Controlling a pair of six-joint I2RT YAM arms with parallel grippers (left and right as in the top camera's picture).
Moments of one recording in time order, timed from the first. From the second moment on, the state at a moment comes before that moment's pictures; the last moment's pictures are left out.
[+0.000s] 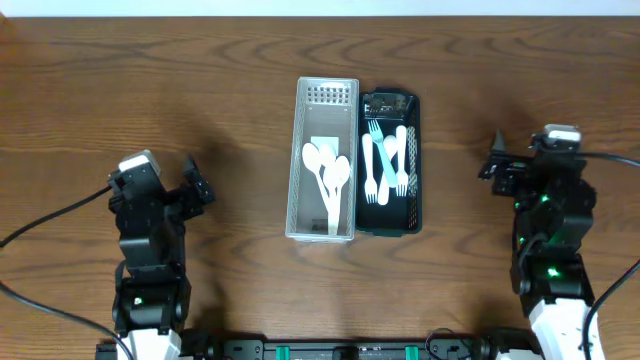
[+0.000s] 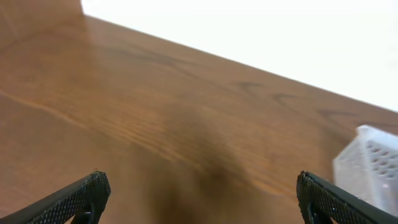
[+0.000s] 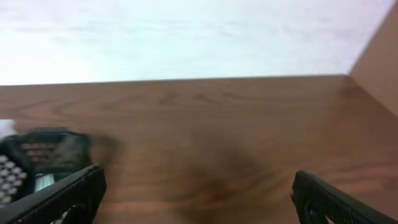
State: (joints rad) left arm 0.04 0.69 0.44 -0.08 -0.16 -0.25; right arm -0.03 0.85 0.49 0.11 0.09 0.04
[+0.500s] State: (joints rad) left arm -0.02 0.54 0.42 -0.13 -0.16 -0.25; right arm 0.04 0.75 0.48 0.02 0.20 0.04
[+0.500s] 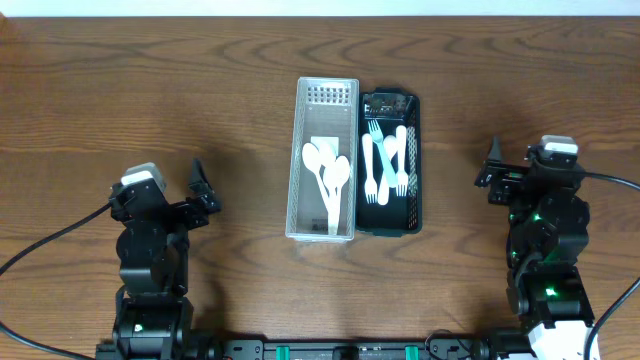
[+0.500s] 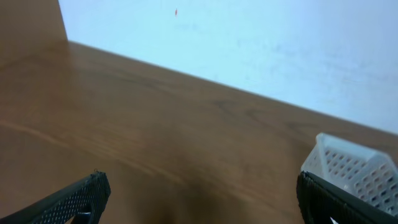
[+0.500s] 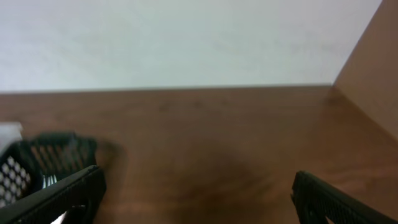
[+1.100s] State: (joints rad) left arm -0.02 0.55 0.41 -0.46 -0.16 -0.25; right arm 0.04 0.75 0.48 -0.52 0.21 0.04
